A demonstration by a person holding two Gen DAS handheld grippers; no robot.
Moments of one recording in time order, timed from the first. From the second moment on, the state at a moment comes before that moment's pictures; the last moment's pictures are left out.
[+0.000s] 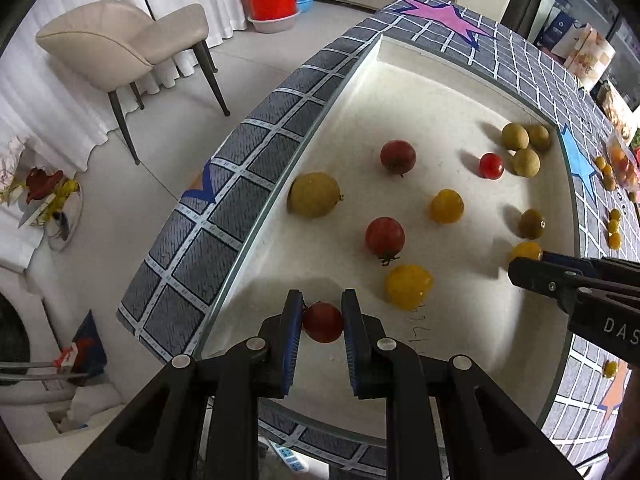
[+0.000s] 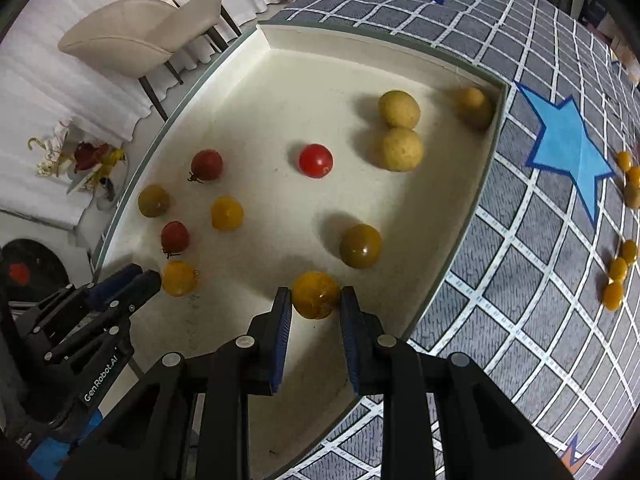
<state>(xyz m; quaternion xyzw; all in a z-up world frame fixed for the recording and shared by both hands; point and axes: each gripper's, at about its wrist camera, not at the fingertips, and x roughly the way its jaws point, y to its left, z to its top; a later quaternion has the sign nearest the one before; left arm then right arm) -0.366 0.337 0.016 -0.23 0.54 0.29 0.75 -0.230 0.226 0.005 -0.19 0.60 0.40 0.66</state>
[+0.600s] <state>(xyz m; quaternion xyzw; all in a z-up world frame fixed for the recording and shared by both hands) -0.355 0.332 0.019 -0.20 0.56 0.31 0.74 -0.231 0.223 0.018 -0.18 0.59 0.42 0.66</state>
